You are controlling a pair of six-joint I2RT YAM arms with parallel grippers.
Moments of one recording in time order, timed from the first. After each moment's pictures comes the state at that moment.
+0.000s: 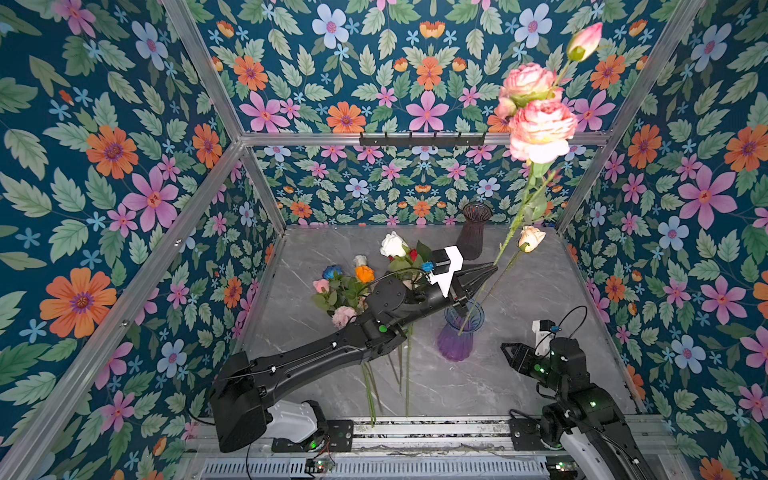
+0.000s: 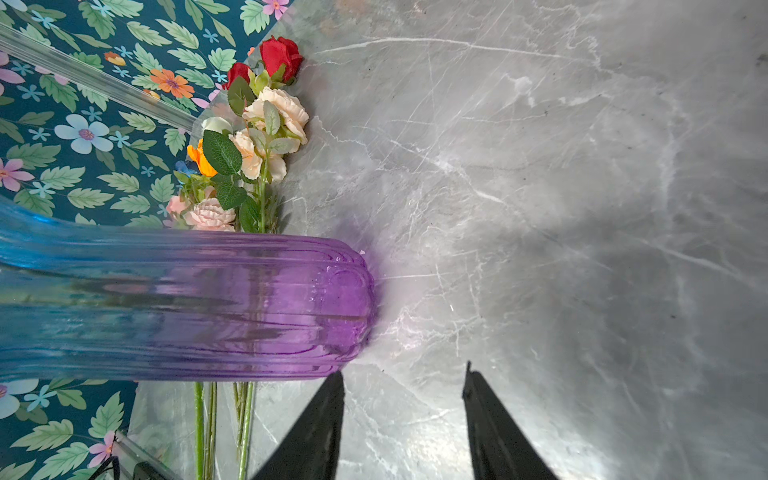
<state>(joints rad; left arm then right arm) -1.09 1.39 1.10 0.74 0.20 -0.08 0.24 0.29 0.26 -0.60 -0.26 0.66</state>
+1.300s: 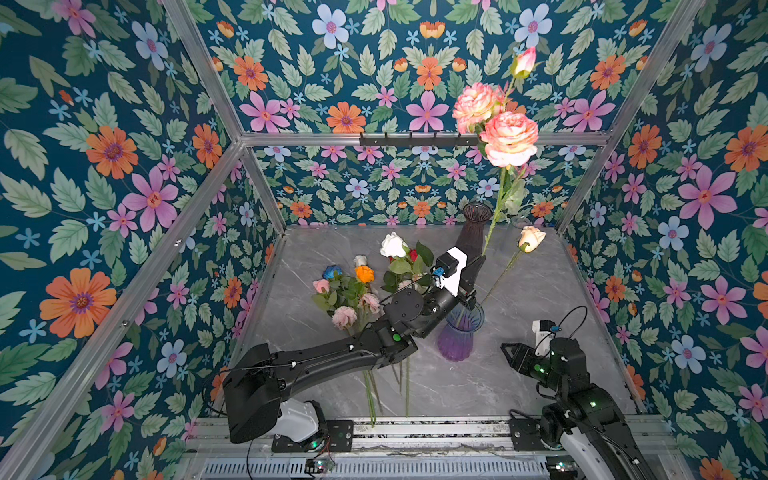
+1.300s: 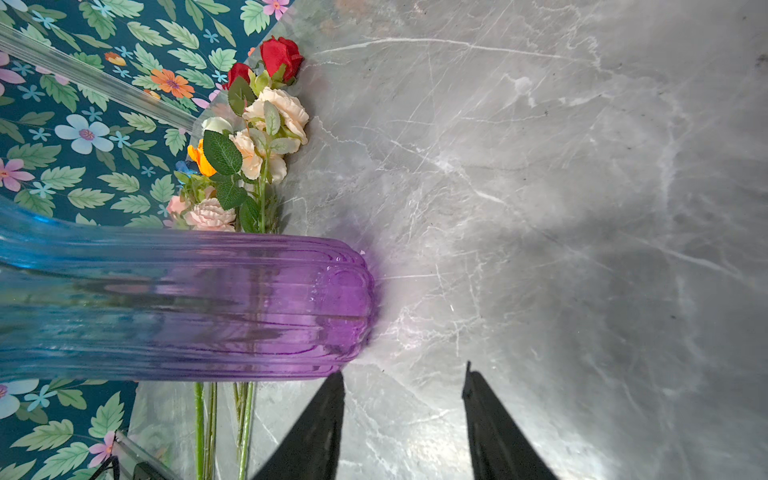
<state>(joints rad) -1.15 1.45 1.06 0.78 -0.26 -0.01 0.24 0.29 0.26 -0.60 -0.26 0.66</state>
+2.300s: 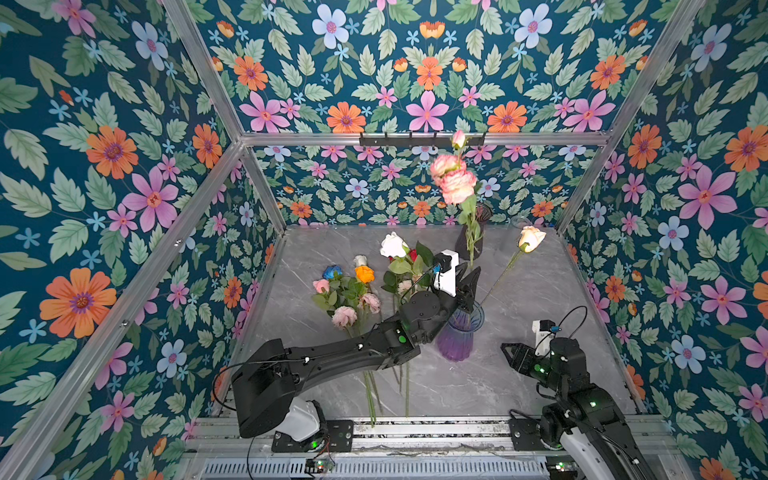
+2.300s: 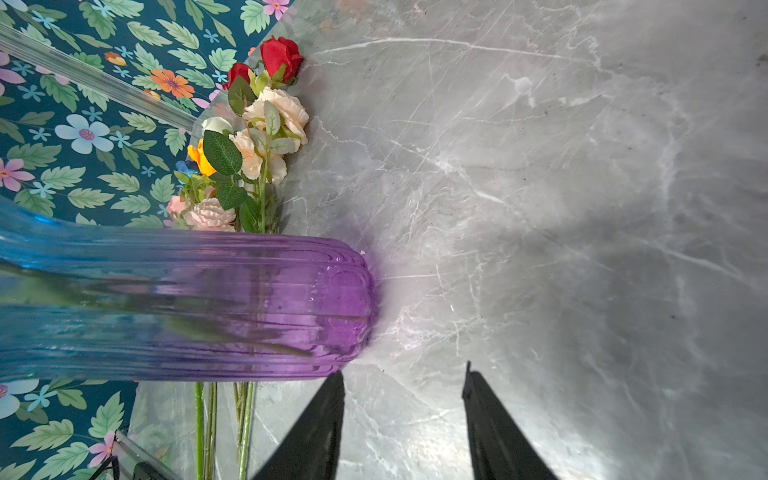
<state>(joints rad) -1.15 1.47 1.03 0.61 -0.40 -0.29 0.24 0.29 0.26 -0.60 -0.26 0.66</state>
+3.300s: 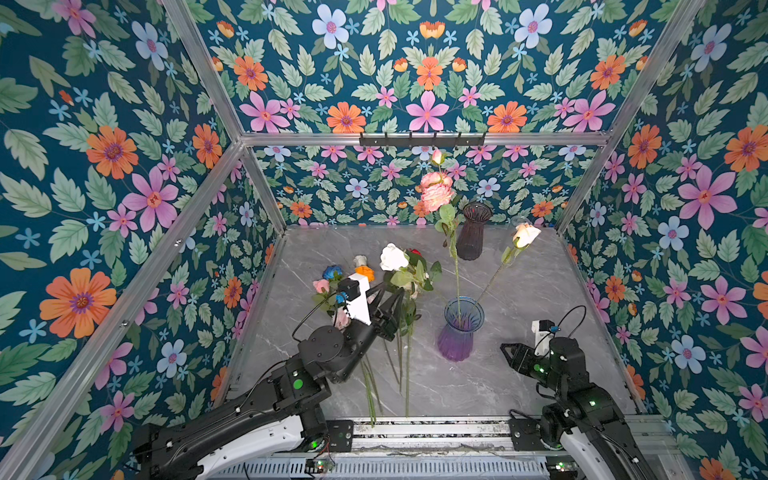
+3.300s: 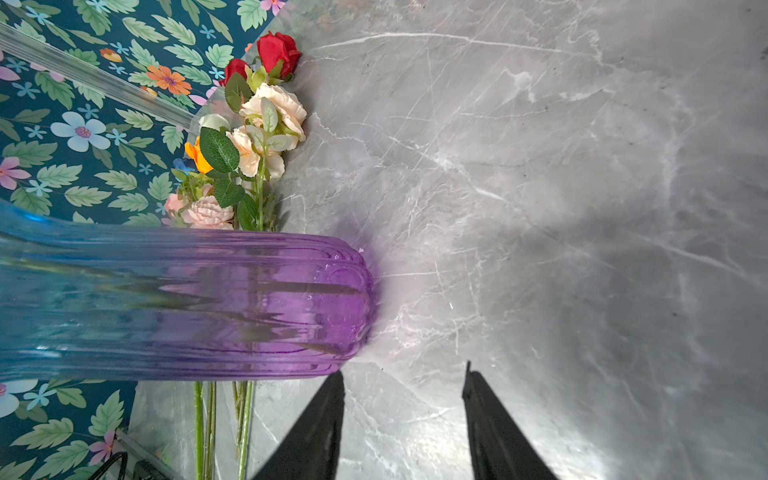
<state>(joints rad) -1.15 0.65 0.68 0.06 -0.57 -0.30 0.24 0.31 0.26 -0.60 -0.26 0.66</state>
